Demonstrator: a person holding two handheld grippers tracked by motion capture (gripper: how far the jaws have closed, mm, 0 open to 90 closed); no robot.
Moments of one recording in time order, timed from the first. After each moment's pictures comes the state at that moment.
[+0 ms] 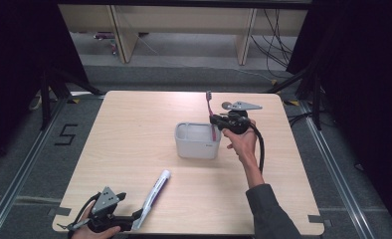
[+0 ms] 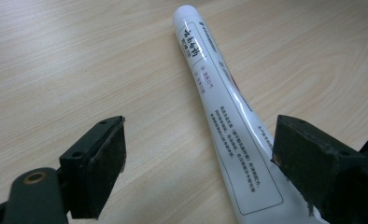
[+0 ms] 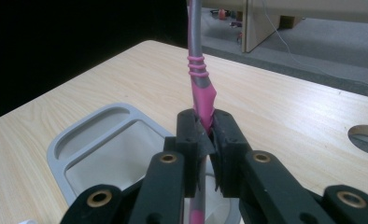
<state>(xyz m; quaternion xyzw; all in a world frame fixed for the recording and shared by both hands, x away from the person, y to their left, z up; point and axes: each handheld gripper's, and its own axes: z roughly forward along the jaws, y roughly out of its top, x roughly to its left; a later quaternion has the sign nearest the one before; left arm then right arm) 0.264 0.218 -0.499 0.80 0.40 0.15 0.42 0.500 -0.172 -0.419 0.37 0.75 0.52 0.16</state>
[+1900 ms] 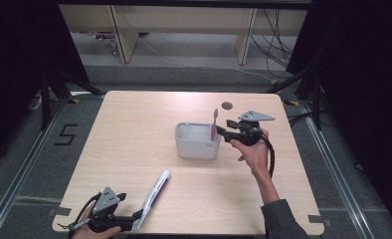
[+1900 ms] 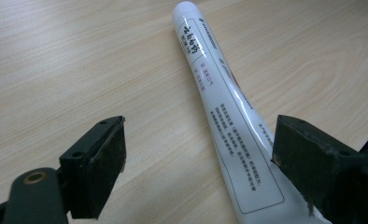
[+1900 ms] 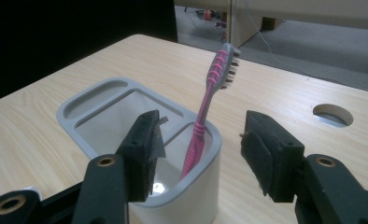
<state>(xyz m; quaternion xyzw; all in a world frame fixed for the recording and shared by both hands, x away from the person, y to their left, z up) 0.264 0.217 -0.500 0.81 0.40 0.15 0.41 0.462 -0.198 -0.417 0.38 0.75 0.51 0.19</state>
